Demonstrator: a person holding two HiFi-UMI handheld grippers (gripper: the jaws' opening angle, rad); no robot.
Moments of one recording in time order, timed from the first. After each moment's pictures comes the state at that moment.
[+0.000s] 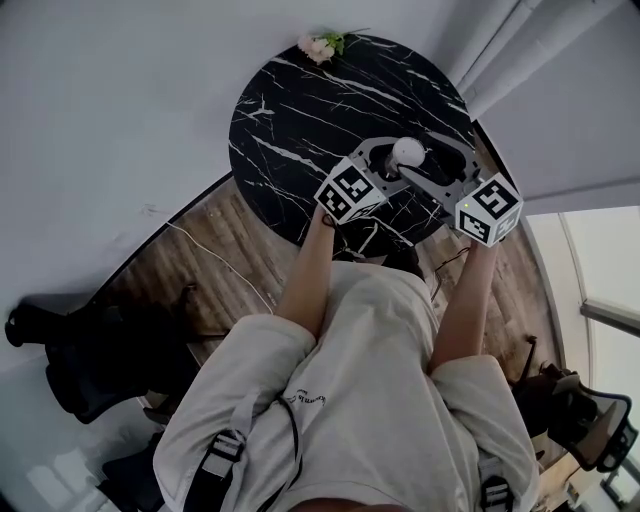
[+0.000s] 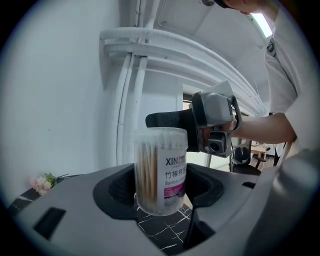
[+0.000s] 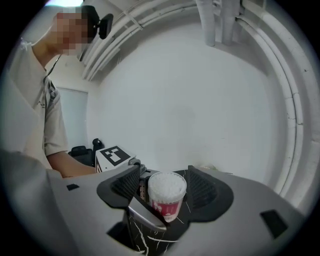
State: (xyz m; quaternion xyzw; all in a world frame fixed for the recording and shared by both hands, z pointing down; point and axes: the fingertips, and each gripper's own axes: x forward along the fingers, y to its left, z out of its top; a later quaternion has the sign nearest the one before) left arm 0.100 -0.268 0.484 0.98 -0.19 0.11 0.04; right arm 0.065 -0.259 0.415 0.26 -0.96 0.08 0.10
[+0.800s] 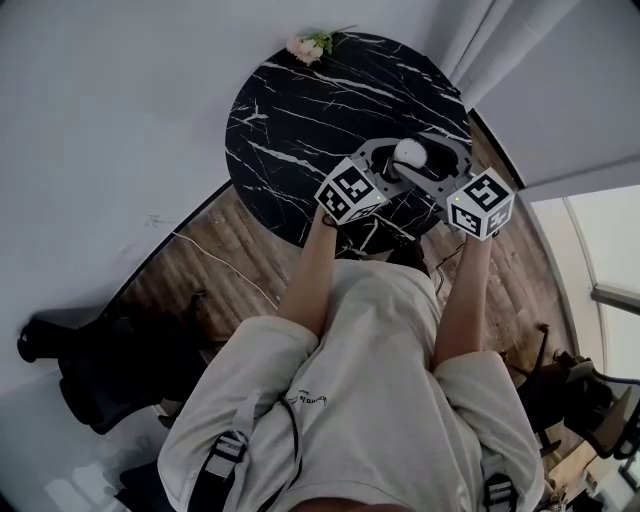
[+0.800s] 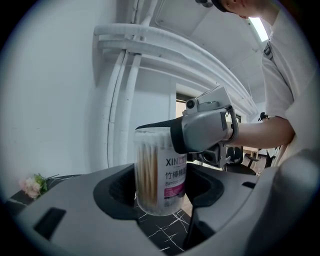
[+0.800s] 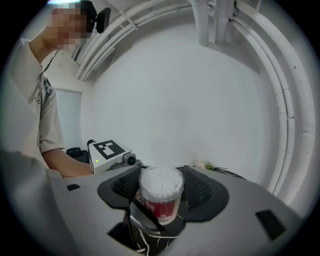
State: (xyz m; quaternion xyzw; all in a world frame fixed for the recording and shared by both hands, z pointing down) left arm 0.122 -0.249 0.484 0.98 -0.14 0.11 0.04; right arm 0.077 -0.256 0.435 0.28 -0.95 0.10 0.11
